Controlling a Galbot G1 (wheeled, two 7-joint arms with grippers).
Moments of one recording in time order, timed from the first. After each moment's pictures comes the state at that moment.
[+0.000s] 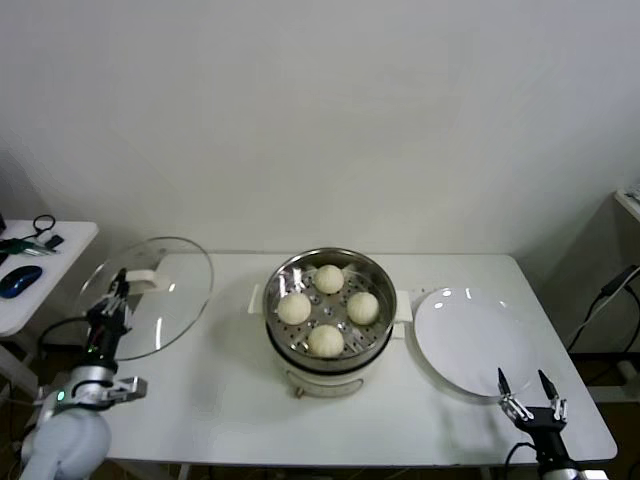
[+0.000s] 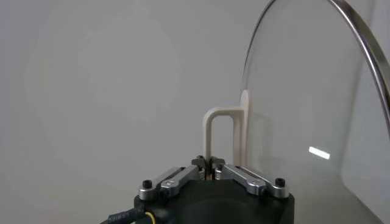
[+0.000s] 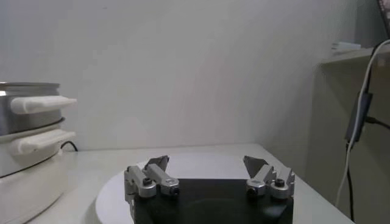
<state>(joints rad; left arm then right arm) 1.41 -1.04 -0.66 -1.93 0.95 0.17 -0.17 -1.65 1.14 0.68 1.66 0.52 0.38 -0.08</state>
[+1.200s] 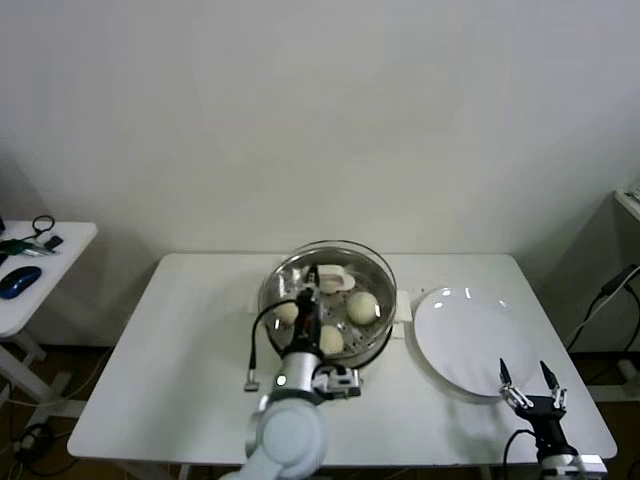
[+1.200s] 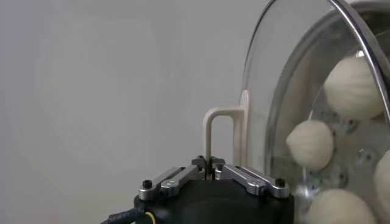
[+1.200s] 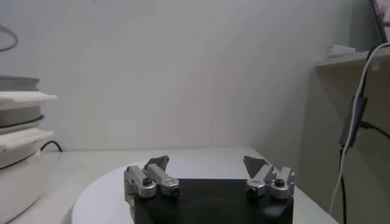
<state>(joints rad) 1.07 -1.38 0.15 -1.97 1.48 0.66 0.21 -1.59 1.13 0.66 1.61 0.51 0.38 -0.04</state>
